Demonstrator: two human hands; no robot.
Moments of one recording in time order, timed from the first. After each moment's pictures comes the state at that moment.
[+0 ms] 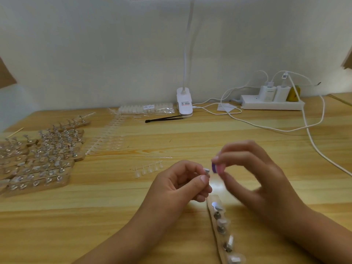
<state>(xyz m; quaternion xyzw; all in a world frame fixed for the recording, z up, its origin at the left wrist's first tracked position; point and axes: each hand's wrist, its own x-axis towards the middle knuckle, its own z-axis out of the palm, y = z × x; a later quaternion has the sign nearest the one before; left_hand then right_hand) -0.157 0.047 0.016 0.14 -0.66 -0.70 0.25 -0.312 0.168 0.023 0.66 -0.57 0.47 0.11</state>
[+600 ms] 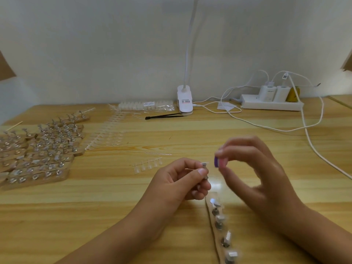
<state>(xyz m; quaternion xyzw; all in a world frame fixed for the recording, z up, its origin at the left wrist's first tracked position) -0.159 0.048 0.018 0.15 -0.61 -0.75 0.23 -0.312 0.165 0.021 0.67 -0.56 0.48 0.11</state>
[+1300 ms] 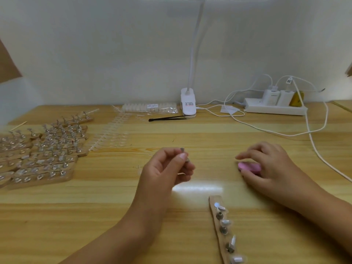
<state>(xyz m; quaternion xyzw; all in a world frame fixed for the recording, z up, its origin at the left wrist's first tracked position) -0.155 0.035 0.017 0.19 -0.57 -0.71 0.37 -0.367 0.172 0.013 0.55 -0.80 0.25 0.03</state>
